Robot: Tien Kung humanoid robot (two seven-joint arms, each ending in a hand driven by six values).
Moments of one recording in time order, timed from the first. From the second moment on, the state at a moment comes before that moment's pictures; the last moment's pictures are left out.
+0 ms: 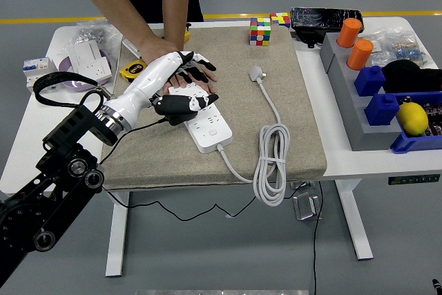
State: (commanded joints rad) left arm -0.34 0.16 -1.16 -1.51 1.72 -0.03 0.03; right arm 0.16 -0.29 0.33 0.43 -0.01 -0.49 -0.08
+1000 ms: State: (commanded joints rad) left arm -0.27 0.19 -1.17 -1.50 1.72 -0.11 0.05; right arm 0.17 -0.28 0.34 0.43 0.00 -0.49 -0.08
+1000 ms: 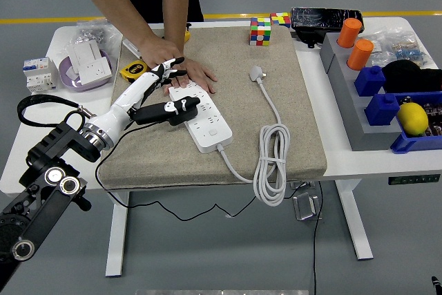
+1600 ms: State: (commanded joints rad) left arm -0.37 0.23 -0.95 -1.39 2.27 -0.08 0.02; right arm 0.16 -0.29 0.33 0.43 0.00 -0.49 -0.08
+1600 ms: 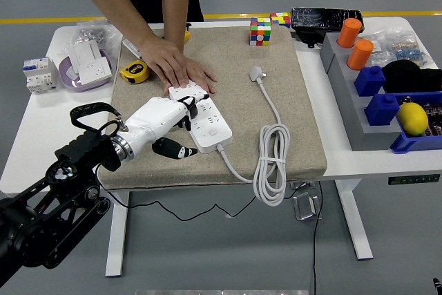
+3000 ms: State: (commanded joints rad) left arm -0.48 0.19 -0.82 -1.15 2.27 -0.09 0.00; right arm 0.17 -0.29 0.32 0.43 0.00 -0.49 -0.08
